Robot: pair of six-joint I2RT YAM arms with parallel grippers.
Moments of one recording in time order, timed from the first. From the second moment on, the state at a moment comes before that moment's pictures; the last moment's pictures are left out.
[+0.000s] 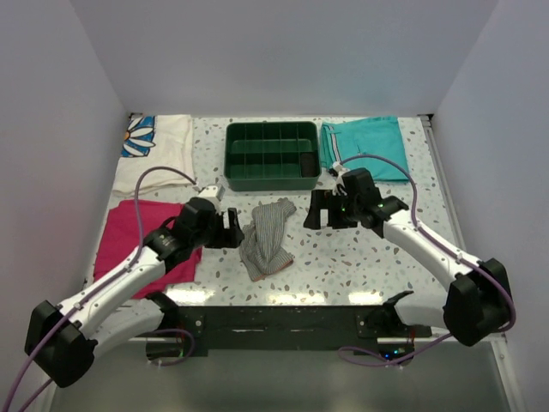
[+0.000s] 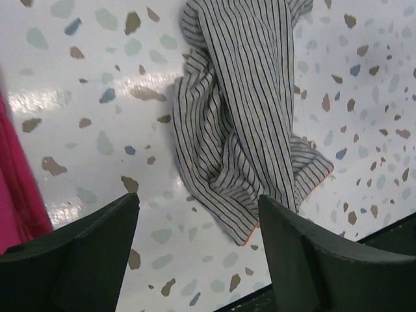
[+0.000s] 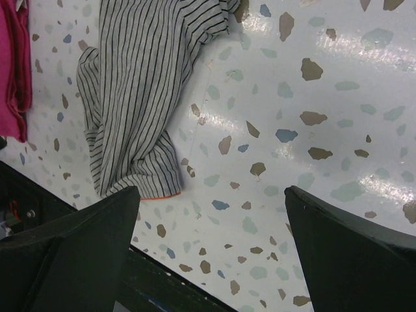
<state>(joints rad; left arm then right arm) -0.60 0.95 0.64 -0.44 -0.05 -0.53 0.48 1.26 0.87 -0.47 -0.23 0.43</state>
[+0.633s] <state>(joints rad) -0.80 1.14 0.58 -0.32 -0.04 -0.65 0.56 1.36 0.91 -0.47 -0.22 0.47</state>
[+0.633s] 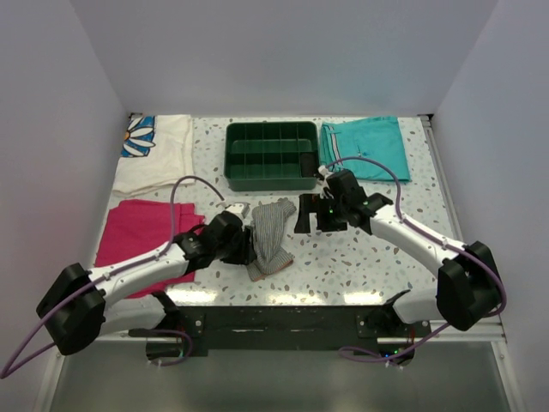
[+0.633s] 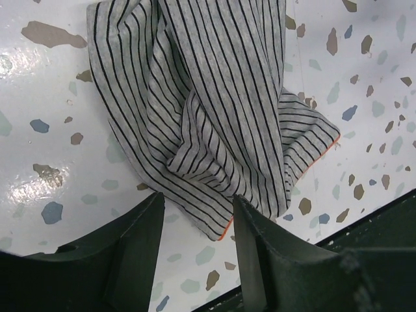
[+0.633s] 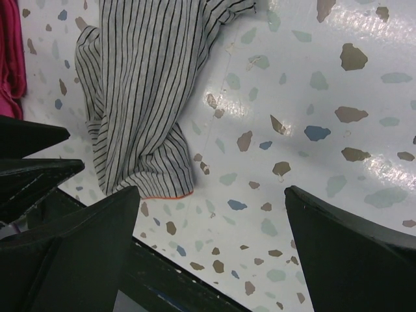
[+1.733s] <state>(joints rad) -0.80 1.24 0.57 -0.19 -0.08 -0.68 0.56 1.39 0.92 -0.47 -0.22 0.48</state>
